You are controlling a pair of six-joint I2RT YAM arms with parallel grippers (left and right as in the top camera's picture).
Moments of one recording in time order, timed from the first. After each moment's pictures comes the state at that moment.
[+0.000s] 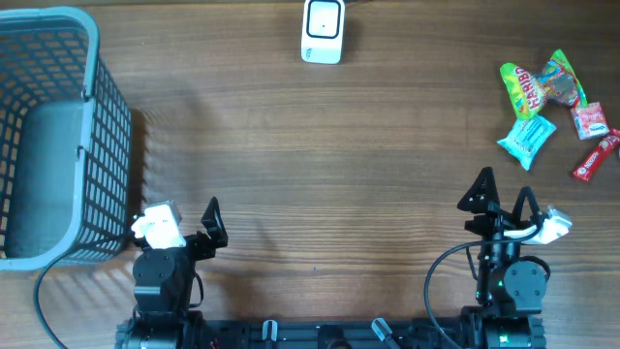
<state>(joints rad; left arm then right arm) -0.04 0.08 0.13 -0.46 -0.09 -0.28 0.00 0.02 0.01 0.02 0.23 0.52</state>
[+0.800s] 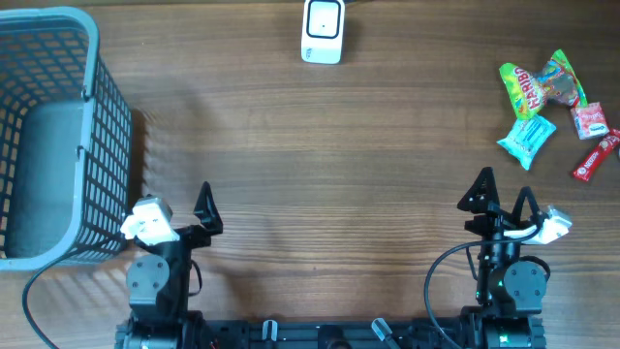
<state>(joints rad) -0.04 0.08 0.12 -0.24 -0.12 -0.28 0.00 0.02 0.01 0.02 0.23 0.52</state>
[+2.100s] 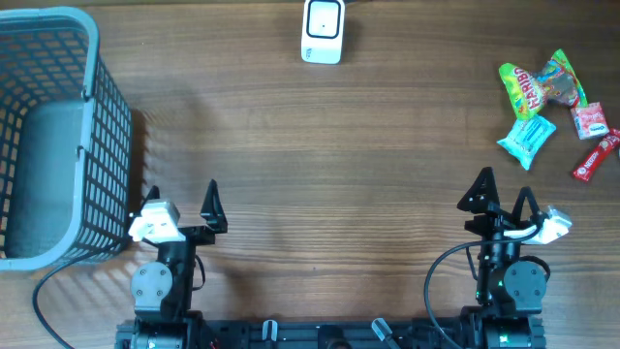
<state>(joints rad) -0.04 0.01 0.02 -0.07 -0.06 -0.22 0.00 0.02 0.01 0.02 0.23 0.52</state>
